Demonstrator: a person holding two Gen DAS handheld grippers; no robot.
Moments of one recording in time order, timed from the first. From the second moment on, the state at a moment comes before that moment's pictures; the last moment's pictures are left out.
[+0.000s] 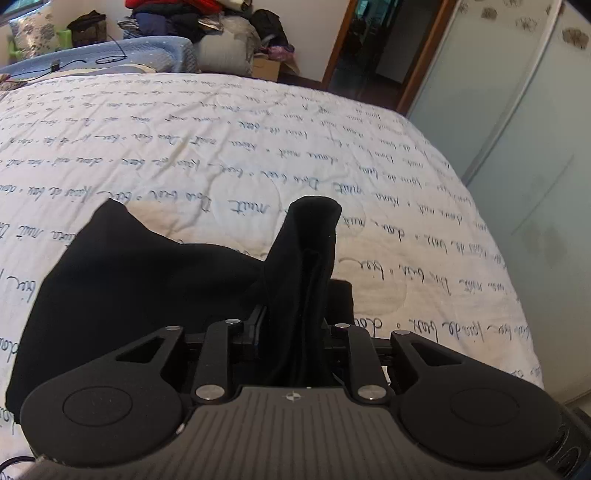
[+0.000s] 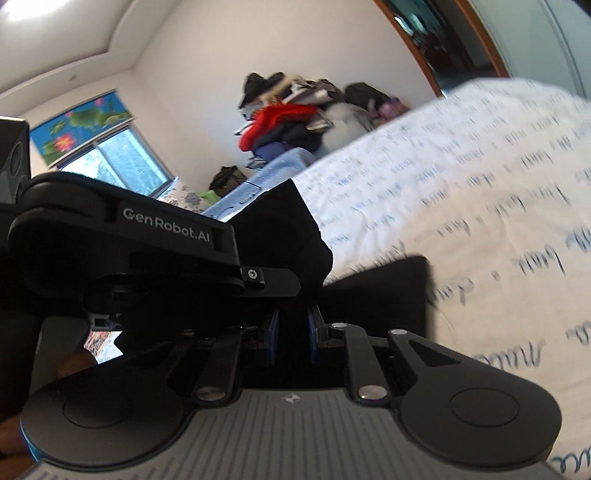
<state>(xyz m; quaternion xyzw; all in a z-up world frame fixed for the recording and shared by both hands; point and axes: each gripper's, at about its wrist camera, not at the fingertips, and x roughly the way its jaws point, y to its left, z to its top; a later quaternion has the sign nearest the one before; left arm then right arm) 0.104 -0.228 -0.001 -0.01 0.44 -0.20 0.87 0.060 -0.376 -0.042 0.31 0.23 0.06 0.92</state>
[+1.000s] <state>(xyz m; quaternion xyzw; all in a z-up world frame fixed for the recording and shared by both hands) 0.165 -0.127 -0.007 -0.04 0.44 -0.10 0.89 0.087 -0.424 -0.043 0.28 0.27 -0.01 0.92</state>
